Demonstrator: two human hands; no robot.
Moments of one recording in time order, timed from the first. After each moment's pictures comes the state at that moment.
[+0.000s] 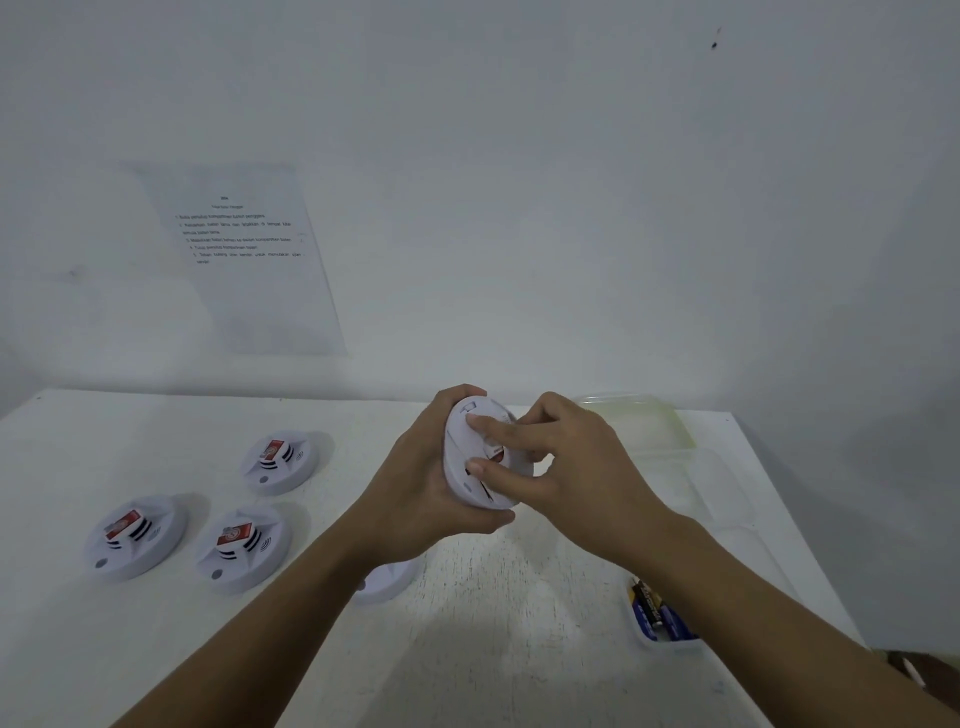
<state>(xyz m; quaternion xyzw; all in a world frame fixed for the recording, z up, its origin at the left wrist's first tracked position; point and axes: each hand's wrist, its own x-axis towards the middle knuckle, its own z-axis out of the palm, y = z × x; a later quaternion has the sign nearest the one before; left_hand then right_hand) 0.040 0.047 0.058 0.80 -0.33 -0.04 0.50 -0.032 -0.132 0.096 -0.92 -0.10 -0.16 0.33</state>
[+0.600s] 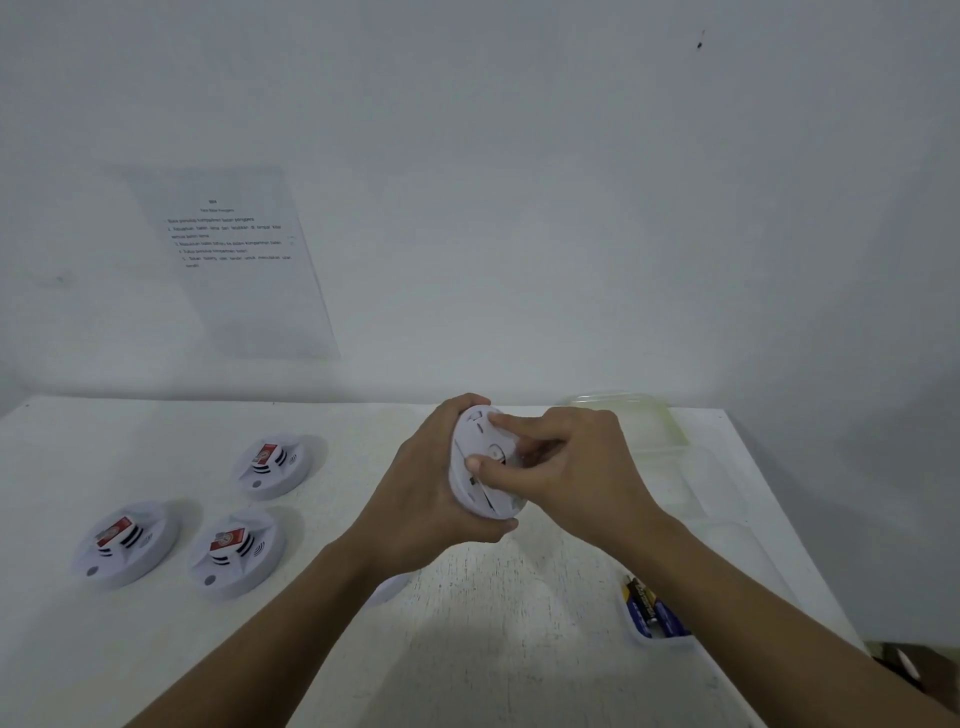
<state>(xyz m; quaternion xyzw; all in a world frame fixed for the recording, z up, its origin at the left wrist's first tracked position) 0.034 0.034 0.051 0.81 -0.33 0.01 0.49 -0.027 -0.136 0.086 -0.86 -0.01 -0.20 0.46</state>
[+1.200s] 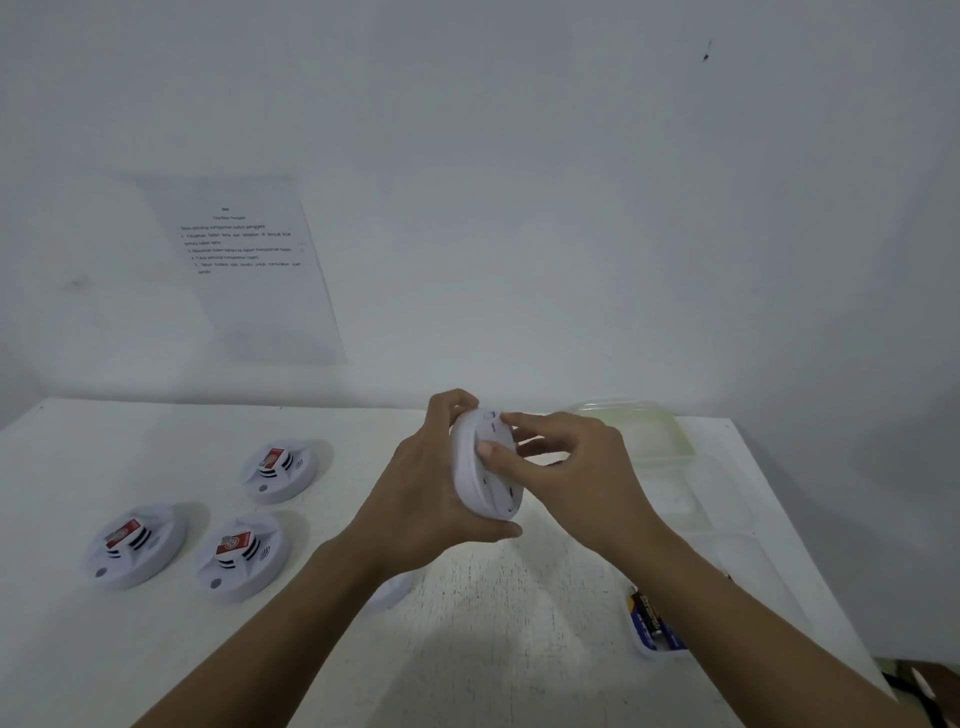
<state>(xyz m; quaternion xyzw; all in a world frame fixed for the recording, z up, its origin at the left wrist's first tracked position) 0.035 0.039 0.055 0.83 -0.32 -0.01 0.46 -0.025 -0.134 0.085 -0.84 0.02 -0.16 0.51</state>
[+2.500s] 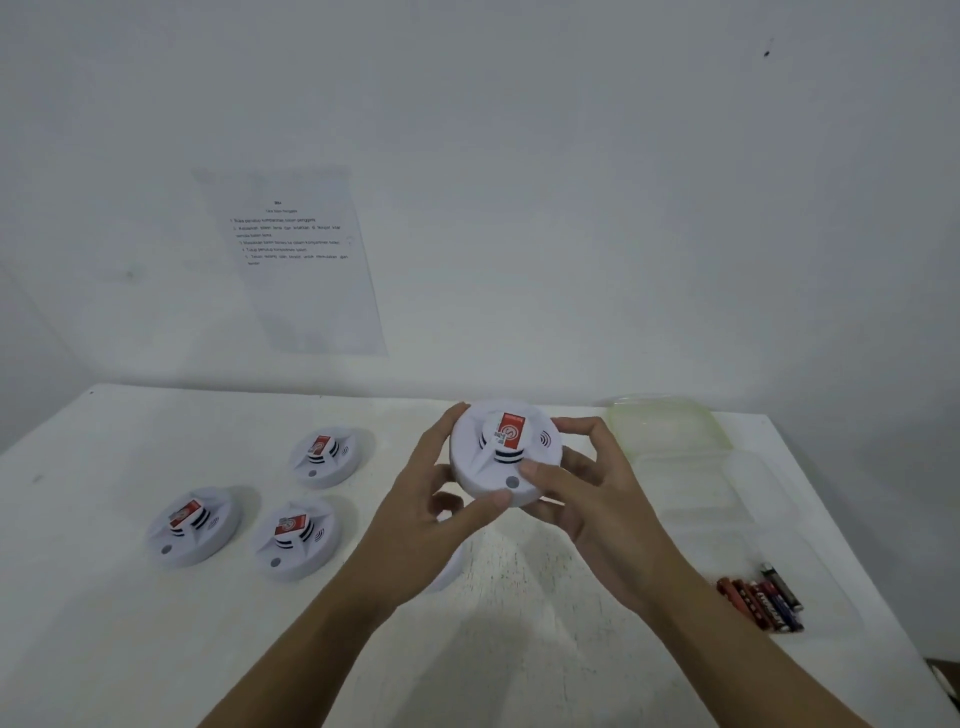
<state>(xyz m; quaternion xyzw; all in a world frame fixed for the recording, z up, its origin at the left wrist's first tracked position) -0.002 0.094 0.066 0.76 -0.22 -0.06 0.61 -0.044 -0.089 0.075 -0.59 0.04 -0.03 0.81</state>
